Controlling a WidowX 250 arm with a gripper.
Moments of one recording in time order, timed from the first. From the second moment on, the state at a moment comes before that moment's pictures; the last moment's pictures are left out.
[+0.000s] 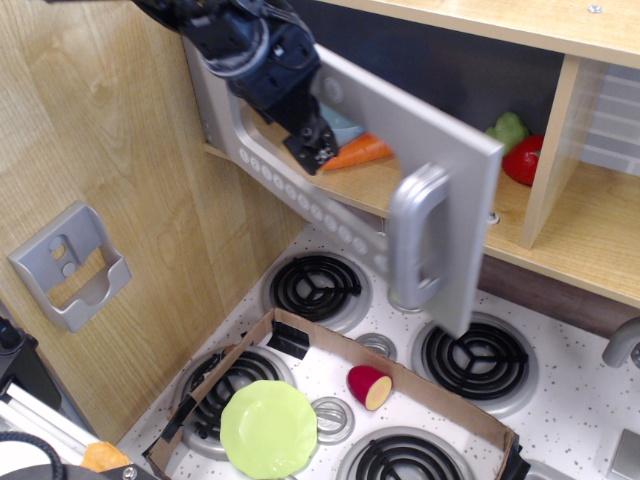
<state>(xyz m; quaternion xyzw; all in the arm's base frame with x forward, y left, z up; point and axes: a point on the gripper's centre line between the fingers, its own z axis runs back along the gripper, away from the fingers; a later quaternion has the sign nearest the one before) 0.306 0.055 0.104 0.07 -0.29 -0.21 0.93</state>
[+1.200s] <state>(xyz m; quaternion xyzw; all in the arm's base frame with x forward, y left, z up) 0.333 0.034 0.104 0.08 -0.31 -0.26 0.91</state>
